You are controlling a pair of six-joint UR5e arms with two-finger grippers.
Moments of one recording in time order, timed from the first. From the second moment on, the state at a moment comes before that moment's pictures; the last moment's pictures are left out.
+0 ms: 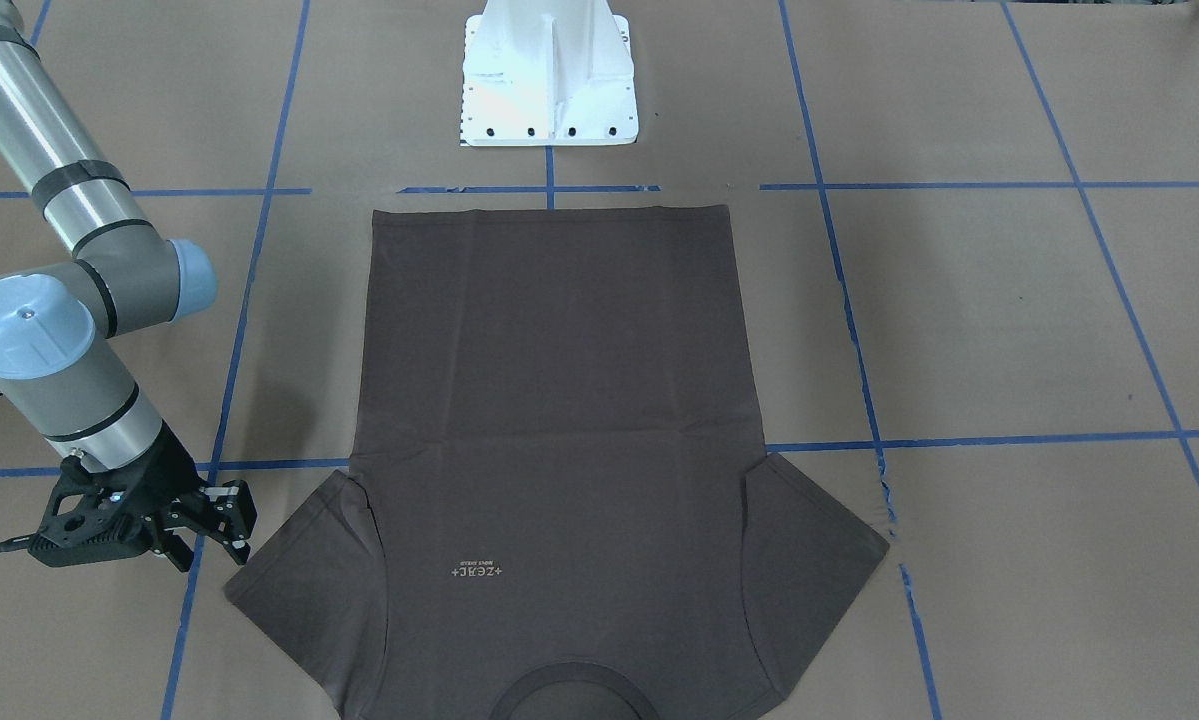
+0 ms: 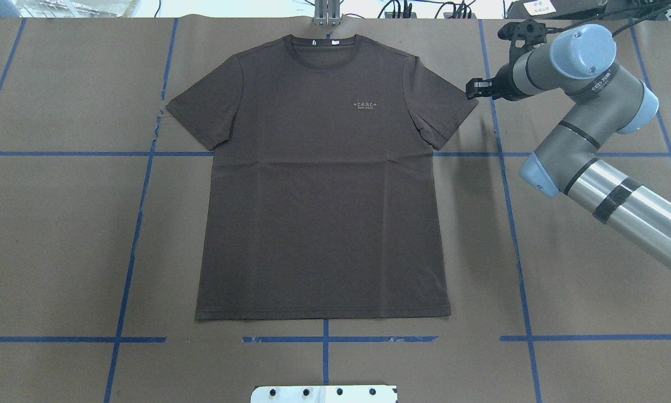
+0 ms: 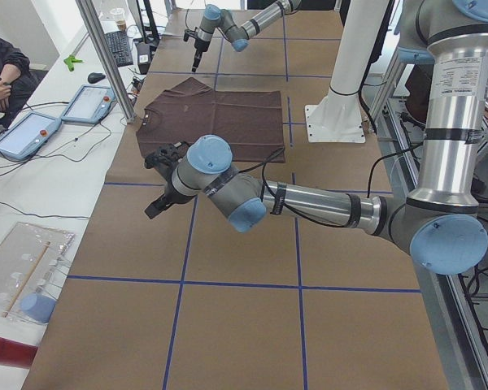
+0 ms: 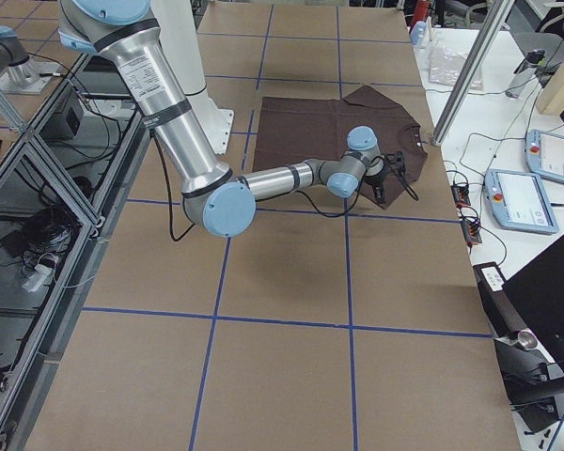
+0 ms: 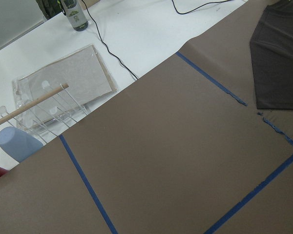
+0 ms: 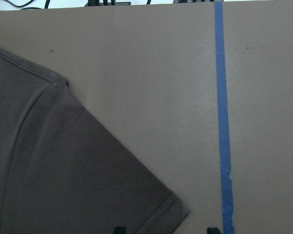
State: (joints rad) left arm -1.55 -1.60 -1.68 -2.28 -2.34 0.06; right arm 0.92 -1.03 1.19 -0.80 1.89 0.95
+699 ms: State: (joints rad) left arm -1.55 -1.60 -1.68 -2.29 -2.34 0.06; right arm 0.89 -0.97 1.08 -0.78 1.83 0.95
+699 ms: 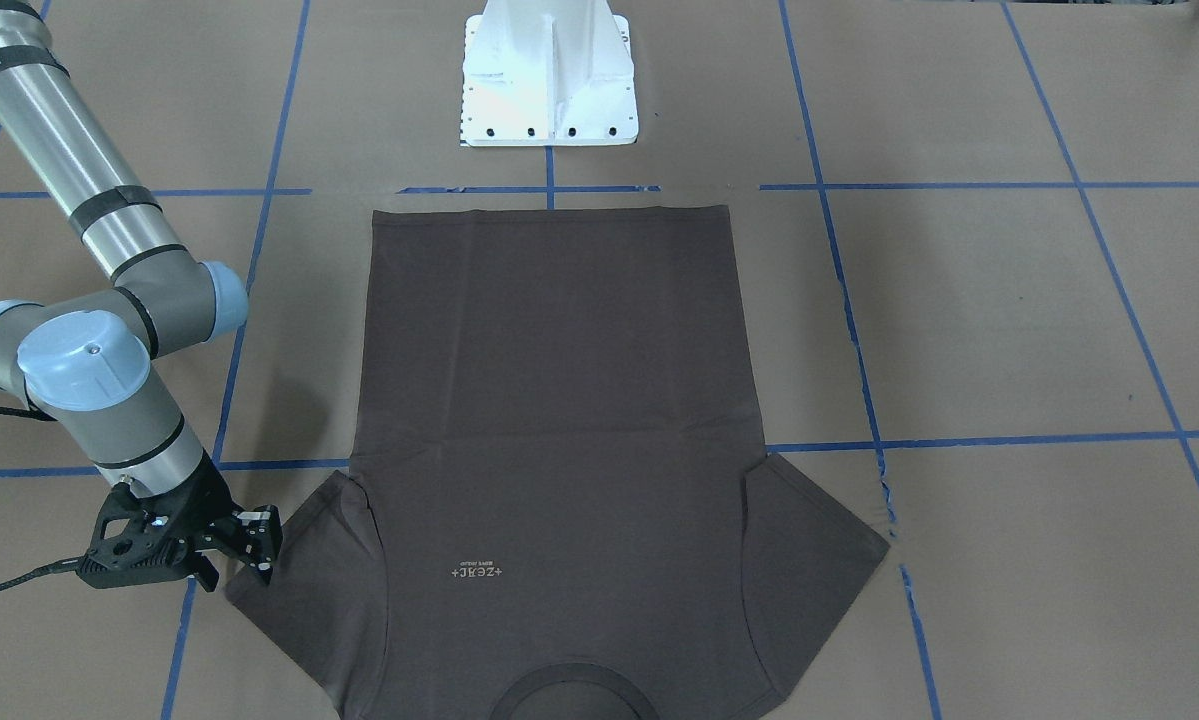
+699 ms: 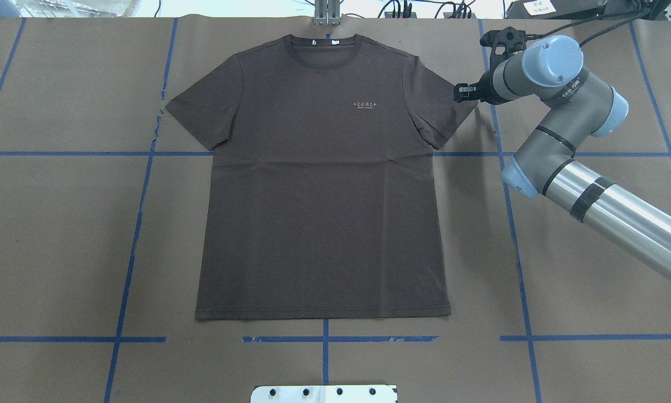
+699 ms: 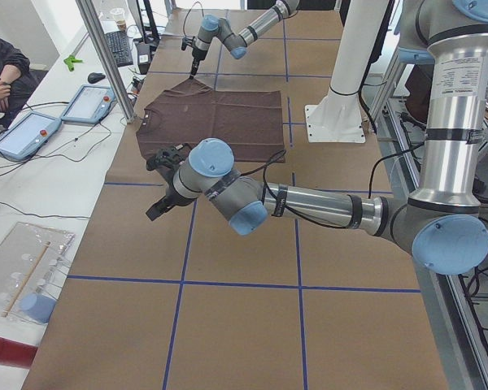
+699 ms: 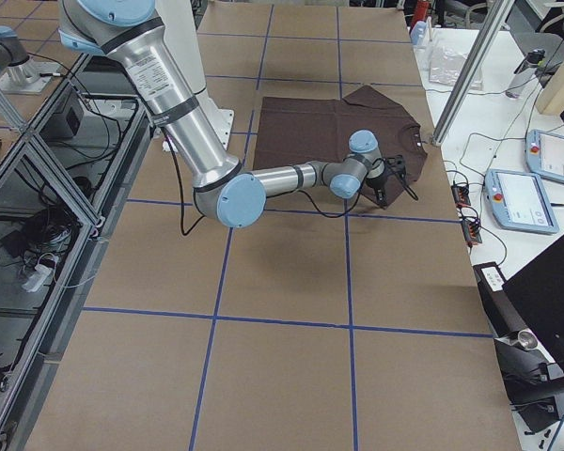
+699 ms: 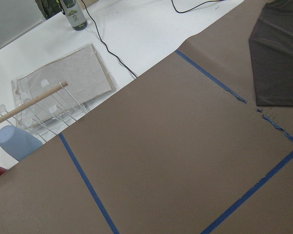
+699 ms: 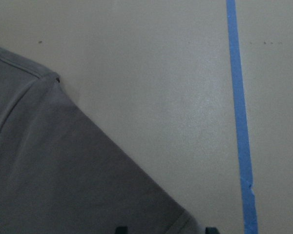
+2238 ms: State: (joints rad) left arm -1.55 -1.60 -1.68 -2.29 -2.34 0.07; right arm 0.89 -0.94 1.03 -0.78 1.82 0.95
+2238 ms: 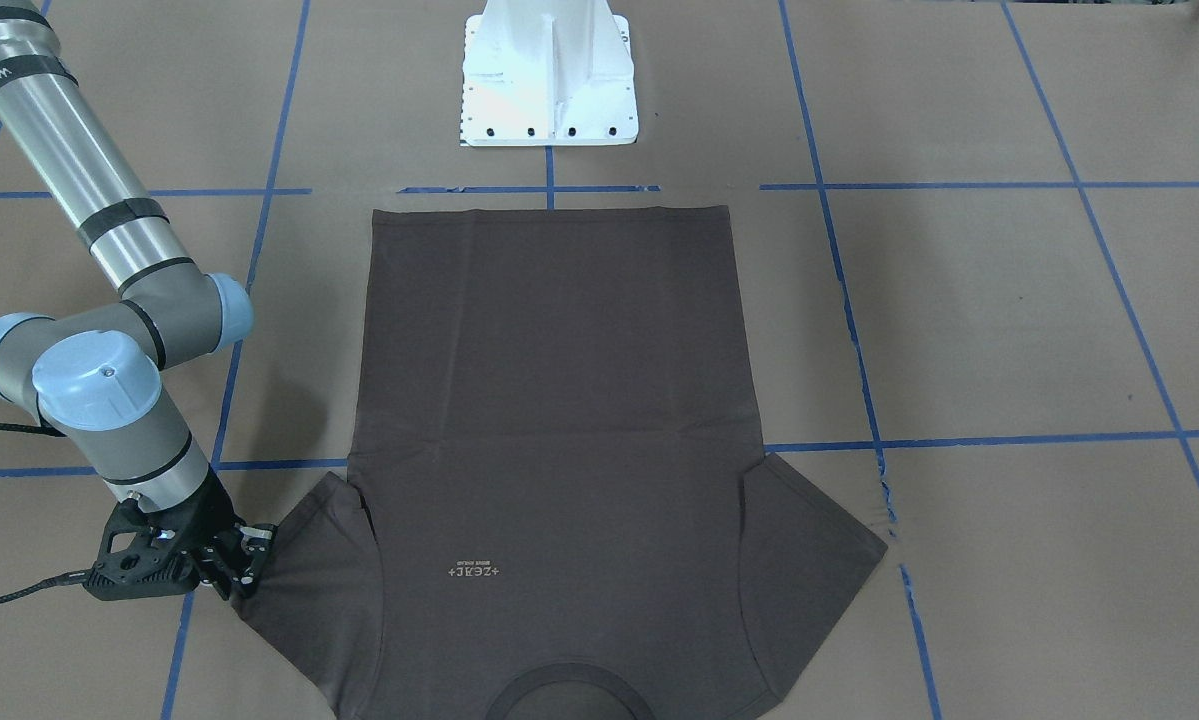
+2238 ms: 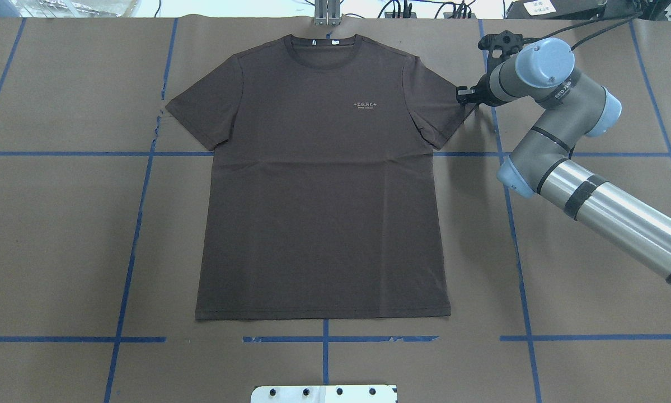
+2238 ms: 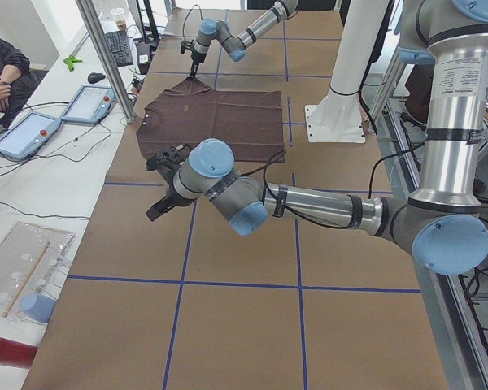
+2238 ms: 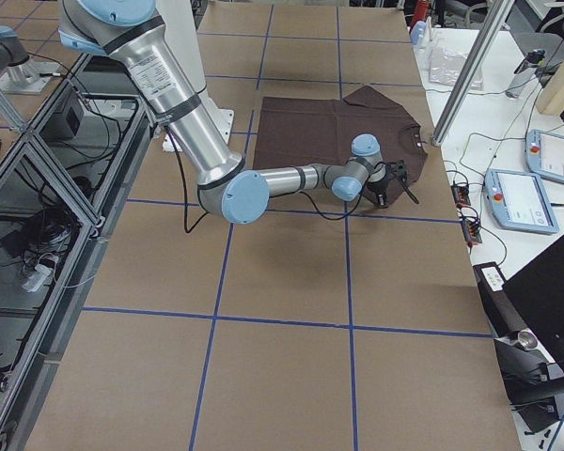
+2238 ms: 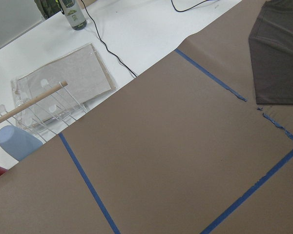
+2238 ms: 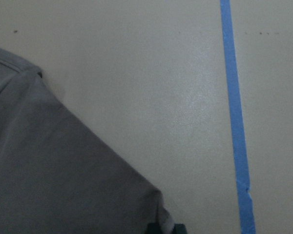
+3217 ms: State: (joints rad) left arm -1.55 -1.60 -1.67 -2.29 -2.34 0.06; right arm 0.75 -0.70 1.10 -1.21 1.58 1.18
